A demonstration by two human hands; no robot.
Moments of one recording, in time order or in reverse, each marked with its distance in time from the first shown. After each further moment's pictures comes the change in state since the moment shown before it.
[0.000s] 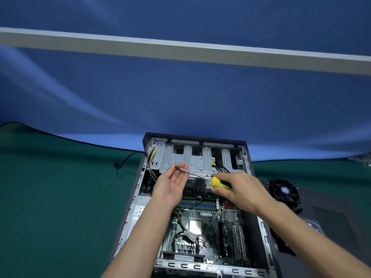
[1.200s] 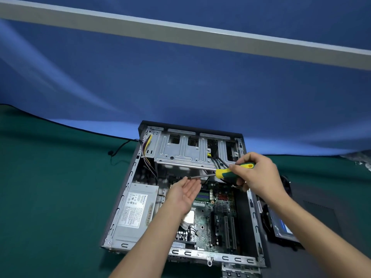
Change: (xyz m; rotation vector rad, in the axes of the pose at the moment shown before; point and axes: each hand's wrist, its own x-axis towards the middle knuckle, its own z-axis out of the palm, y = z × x) left_hand 0.011 -0.061 -0.025 0.101 0.140 -0.201; right_hand -0.020 0.002 -0.026 0.747 0.296 0.493
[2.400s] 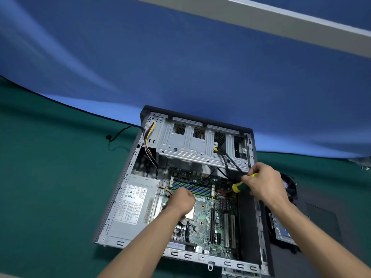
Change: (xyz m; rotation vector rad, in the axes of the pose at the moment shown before) left_hand 0.050 -0.019 -0.044 1.441 0.020 0.215; right_hand 0.033 0.048 0.015 -0.489 0.009 0.152
